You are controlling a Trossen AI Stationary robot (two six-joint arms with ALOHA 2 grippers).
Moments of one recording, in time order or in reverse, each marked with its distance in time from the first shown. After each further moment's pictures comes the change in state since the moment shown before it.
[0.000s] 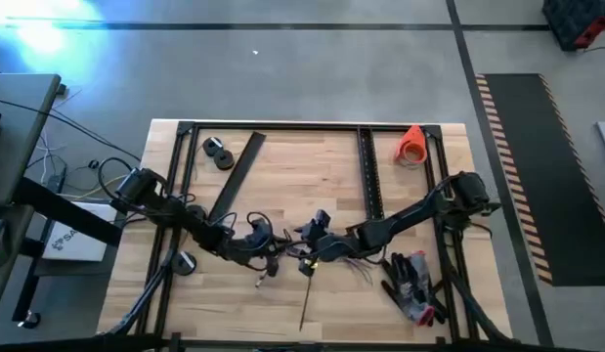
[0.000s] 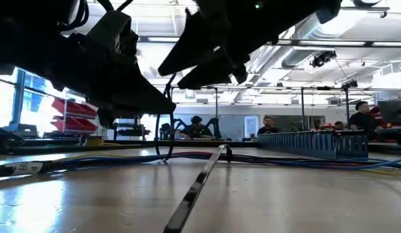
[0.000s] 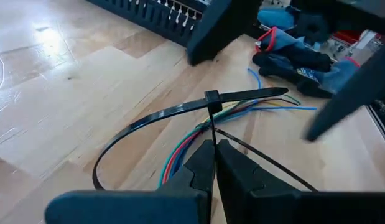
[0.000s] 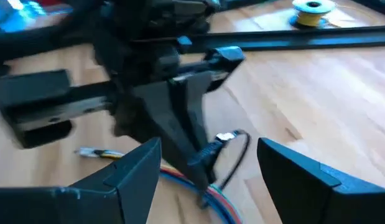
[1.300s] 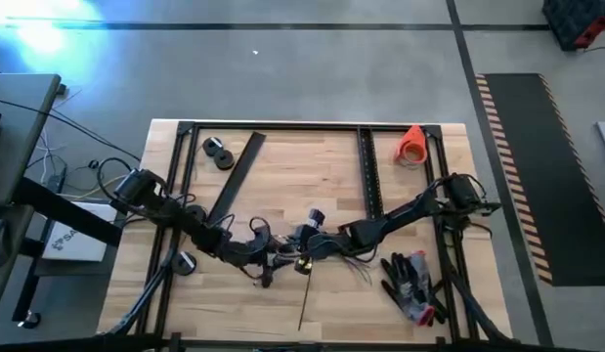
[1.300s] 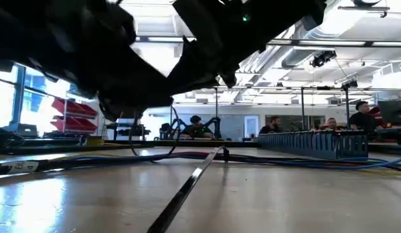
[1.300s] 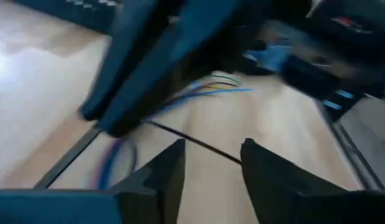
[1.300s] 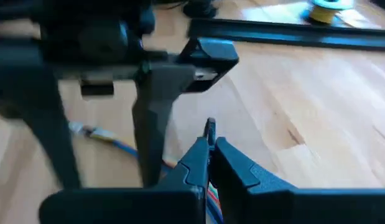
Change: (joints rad) left arm -0.062 -0.016 0.000 0.077 0.142 0.136; right arm -0.031 0.048 0.048 -0.046 -0.137 -0.138
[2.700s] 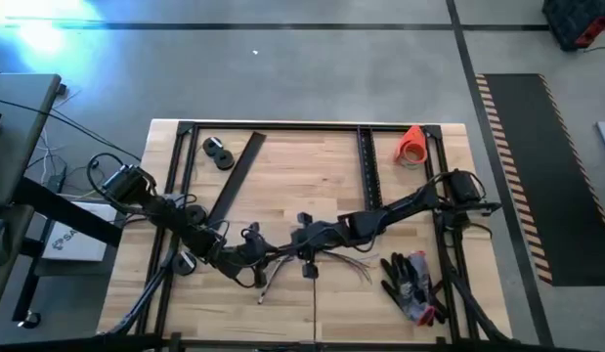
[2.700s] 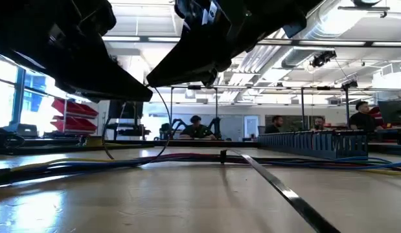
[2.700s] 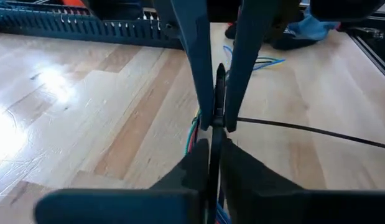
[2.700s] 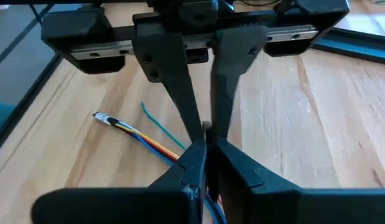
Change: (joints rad) left arm -0.059 -0.079 0.000 -0.233 -0.206 0.127; right arm -0.059 -0.018 0.000 0.037 -0.339 -0.152
